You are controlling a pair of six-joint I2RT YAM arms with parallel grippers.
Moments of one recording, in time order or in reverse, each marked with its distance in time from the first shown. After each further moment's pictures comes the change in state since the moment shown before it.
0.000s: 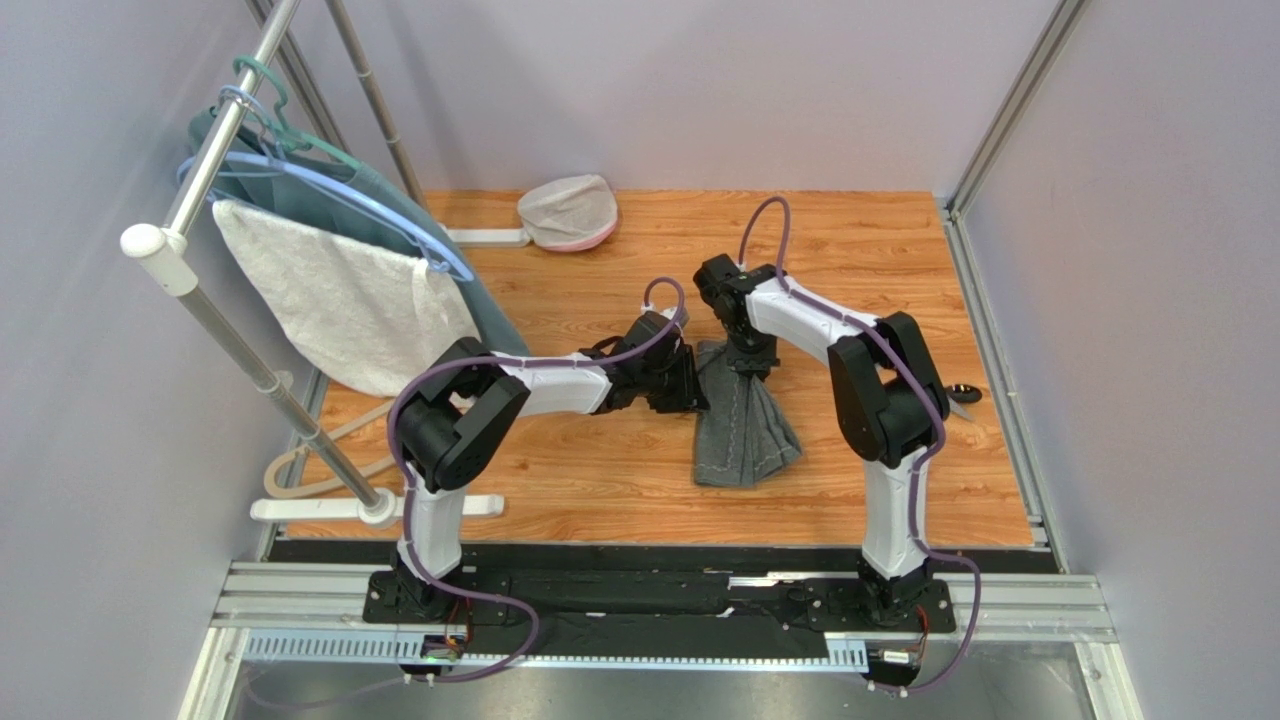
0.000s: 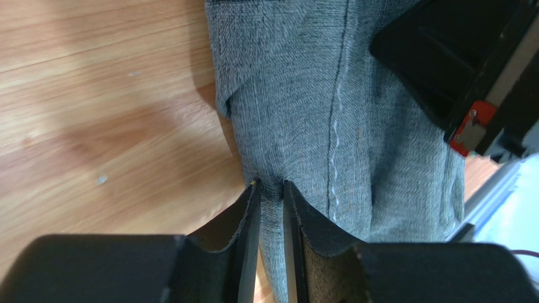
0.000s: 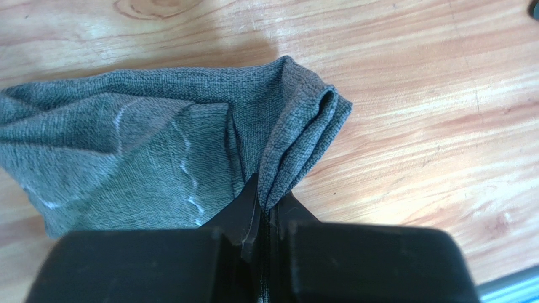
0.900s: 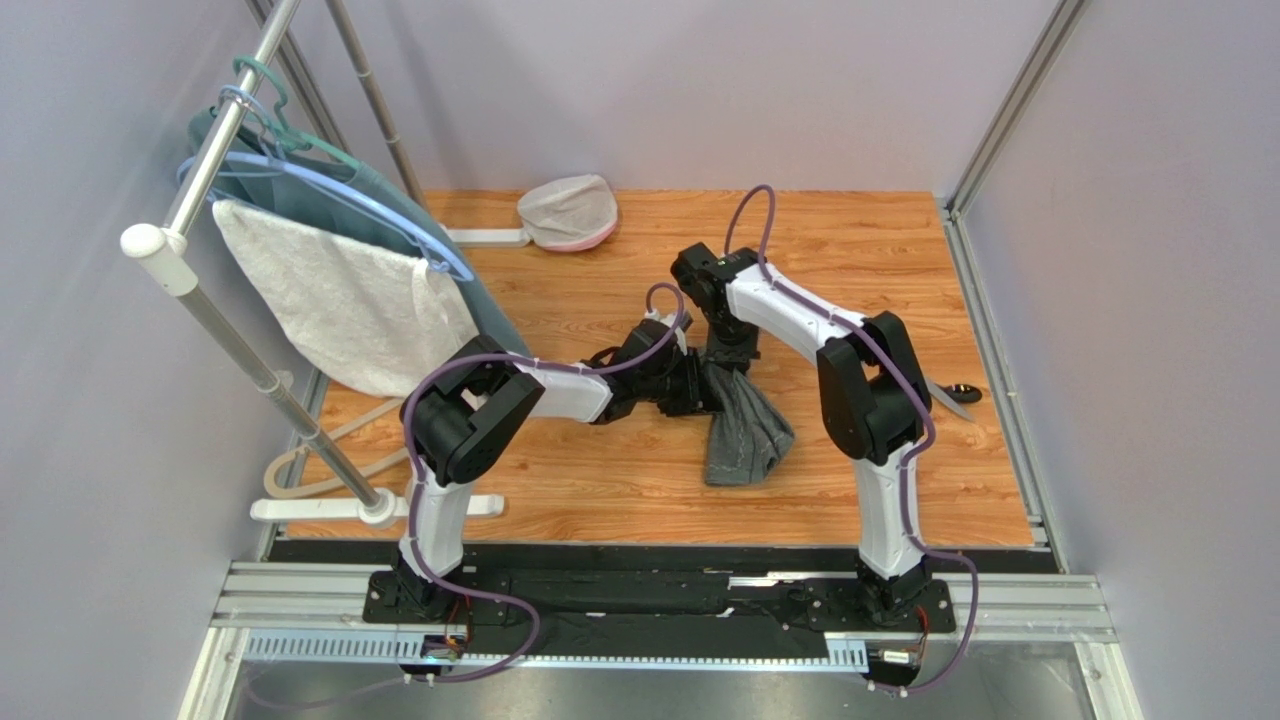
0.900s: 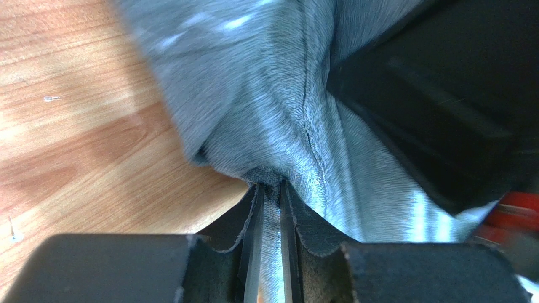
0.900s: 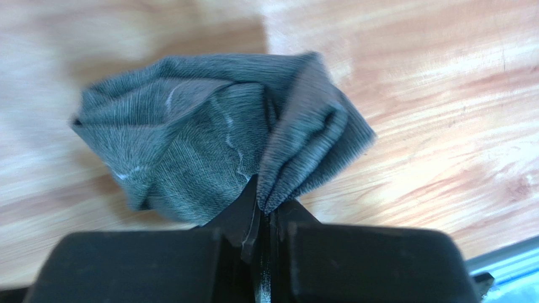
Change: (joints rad) left arm 0.000 0.072 -0.056 0.259 0.112 -0.095; right arm 0.065 0.067 0.174 -0.188 -0.010 0.130
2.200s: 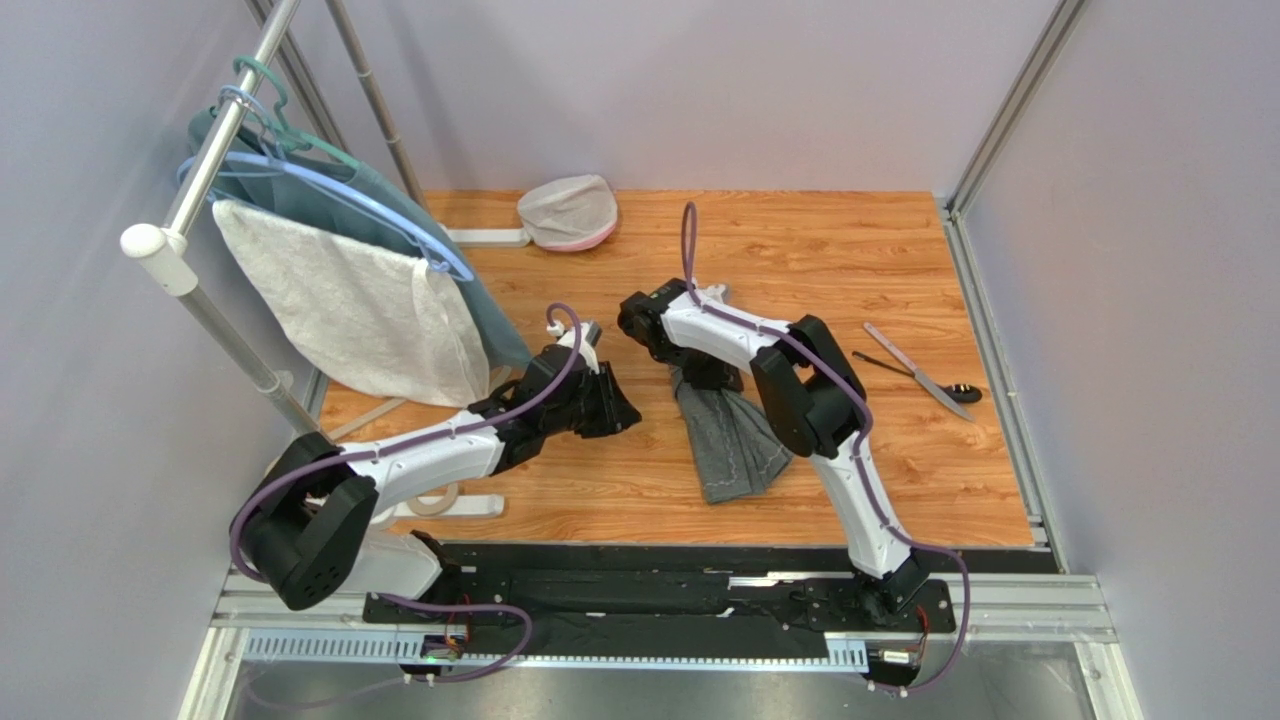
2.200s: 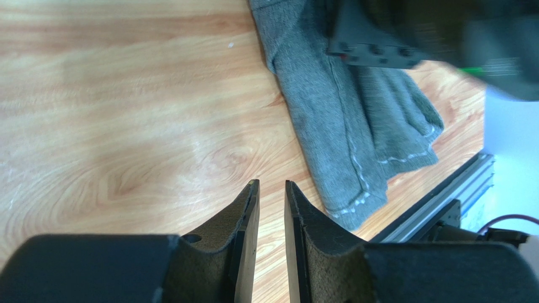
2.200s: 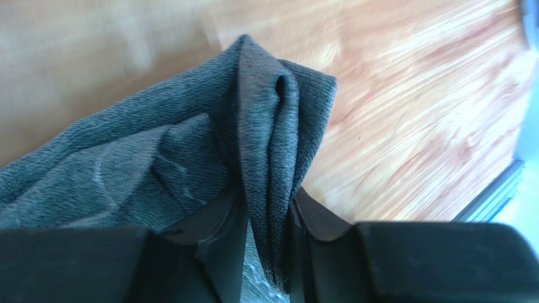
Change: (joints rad) left arm 0.080 -0.667 -0.443 -0.191 -0.187 0.098; right arm 0.168 0.253 0.193 -0.225 0.356 0.251
